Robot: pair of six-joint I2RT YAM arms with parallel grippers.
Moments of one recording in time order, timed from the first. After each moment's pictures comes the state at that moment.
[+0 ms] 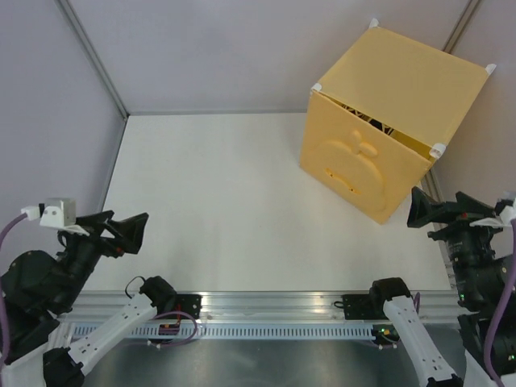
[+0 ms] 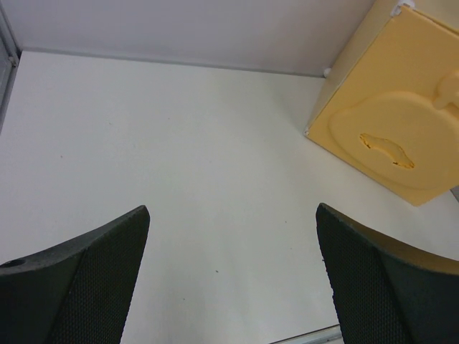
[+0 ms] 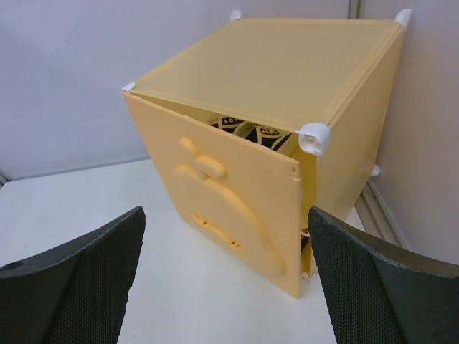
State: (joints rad) left arm -0.69 0.39 1.31 -1.04 -0.44 -0.32; right arm 0.14 0.47 1.35 -0.81 0.17 0.19
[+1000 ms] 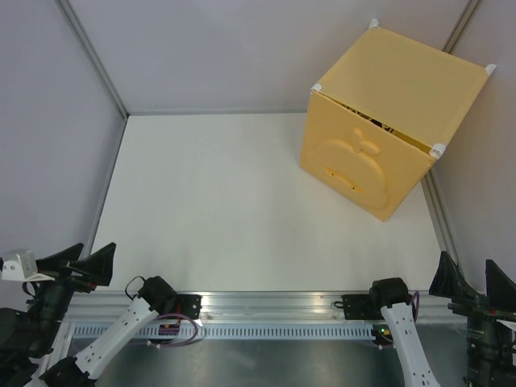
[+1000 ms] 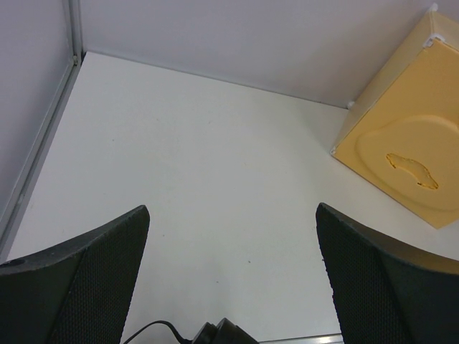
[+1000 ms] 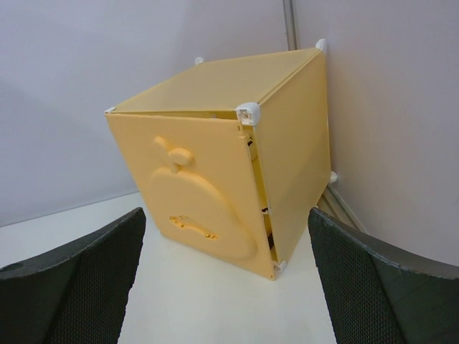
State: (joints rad) left arm -0.69 0.08 1.32 -1.23 -0.57 -0.33; right arm 0.14 0.02 1.33 -1.00 0.30 0.17
